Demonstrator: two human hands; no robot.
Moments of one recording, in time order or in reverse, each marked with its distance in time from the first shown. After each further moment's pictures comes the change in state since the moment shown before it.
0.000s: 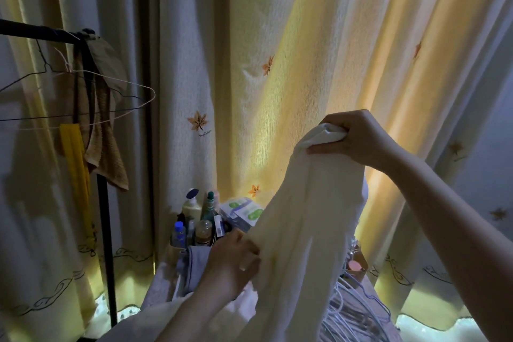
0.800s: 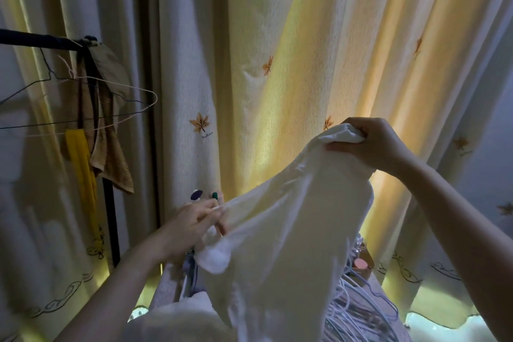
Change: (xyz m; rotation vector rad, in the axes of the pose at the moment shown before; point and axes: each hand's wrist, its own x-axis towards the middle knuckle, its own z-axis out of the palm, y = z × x) left_hand 0.023 -0.029 -0.105 -0.220 -0.123 0.085; right_hand -0.018 0.035 0.003 0.131 0.100 0.189
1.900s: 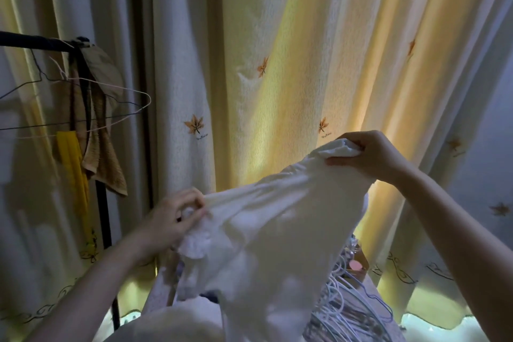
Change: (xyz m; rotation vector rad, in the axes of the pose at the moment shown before) left_hand -0.006 0.018 -0.017 0.072 0.165 0.049; right_hand -0.007 0.030 -0.004 -0.087 -0.065 0.059
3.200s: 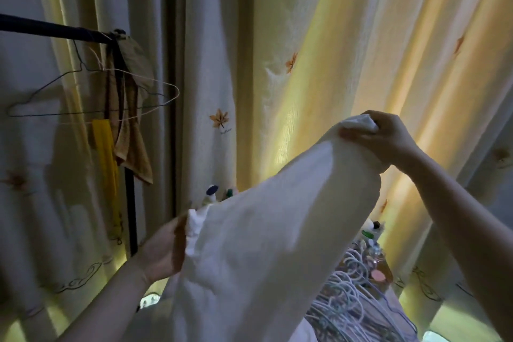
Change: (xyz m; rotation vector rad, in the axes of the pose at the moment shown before) left_hand -0.040 -0.034 0.015 -1.255 -0.109 -0.398; right_hand 0.049 -0.008 0.021 0.257 0.094 0.043
